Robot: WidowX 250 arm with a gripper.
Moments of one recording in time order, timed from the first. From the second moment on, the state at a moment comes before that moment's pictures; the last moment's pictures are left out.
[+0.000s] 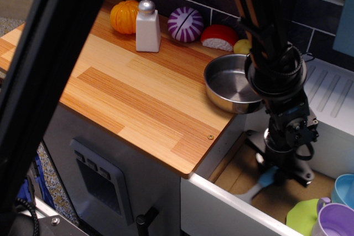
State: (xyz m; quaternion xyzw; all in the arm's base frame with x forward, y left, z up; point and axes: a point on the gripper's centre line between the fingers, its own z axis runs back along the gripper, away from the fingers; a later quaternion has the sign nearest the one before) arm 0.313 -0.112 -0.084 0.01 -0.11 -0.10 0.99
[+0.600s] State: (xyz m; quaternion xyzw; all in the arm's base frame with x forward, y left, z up) arm 0.297 -0.115 -0.004 0.04 -0.02 -0.10 0.99
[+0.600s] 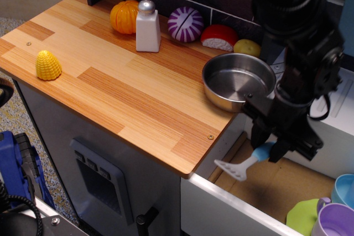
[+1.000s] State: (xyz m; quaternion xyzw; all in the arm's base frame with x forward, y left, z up) arm 0.303 -0.120 0.034 0.06 0.02 -0.10 0.99
